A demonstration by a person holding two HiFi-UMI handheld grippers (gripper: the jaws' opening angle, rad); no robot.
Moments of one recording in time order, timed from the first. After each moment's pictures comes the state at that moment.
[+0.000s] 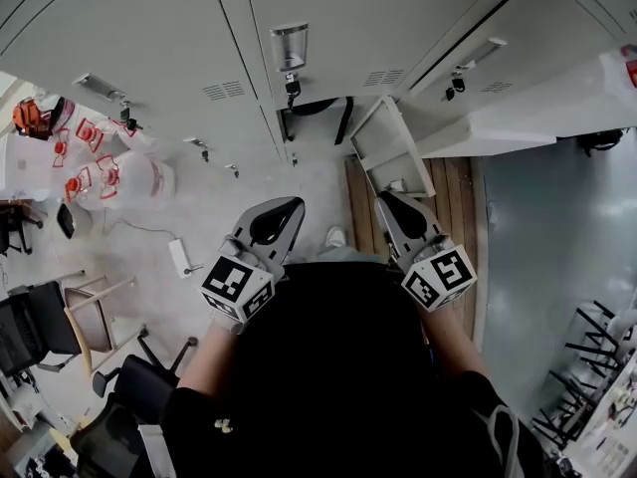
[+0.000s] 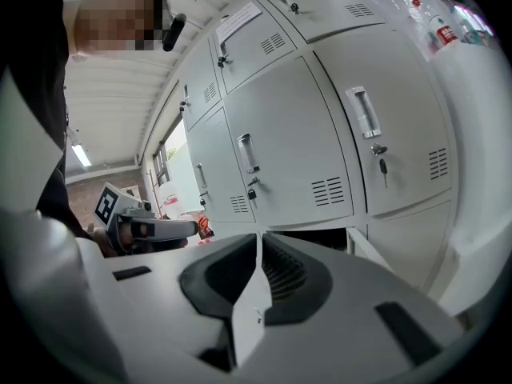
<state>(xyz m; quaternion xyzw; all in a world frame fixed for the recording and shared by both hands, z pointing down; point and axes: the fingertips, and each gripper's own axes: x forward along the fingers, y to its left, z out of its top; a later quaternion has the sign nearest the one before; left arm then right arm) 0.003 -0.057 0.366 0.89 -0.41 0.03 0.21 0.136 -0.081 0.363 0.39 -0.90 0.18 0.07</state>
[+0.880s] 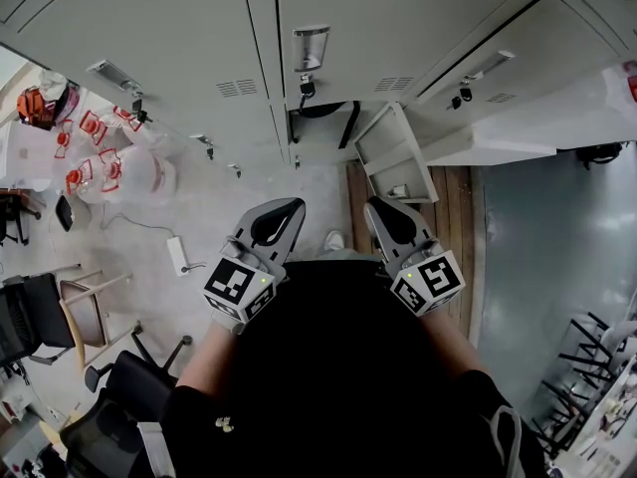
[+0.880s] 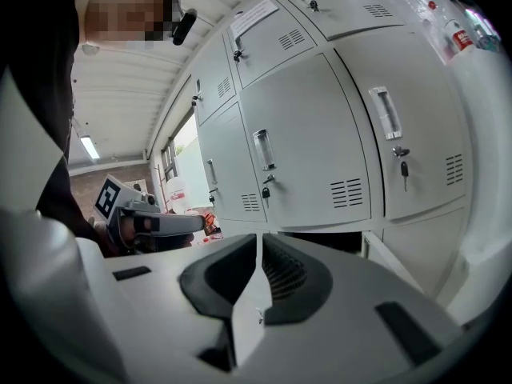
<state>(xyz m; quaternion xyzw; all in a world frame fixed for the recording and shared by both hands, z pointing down) -0.011 -0.053 0.359 0.88 -0.43 0.02 0.19 0.104 -0.072 0.360 0.37 -0.91 0.16 0.07</state>
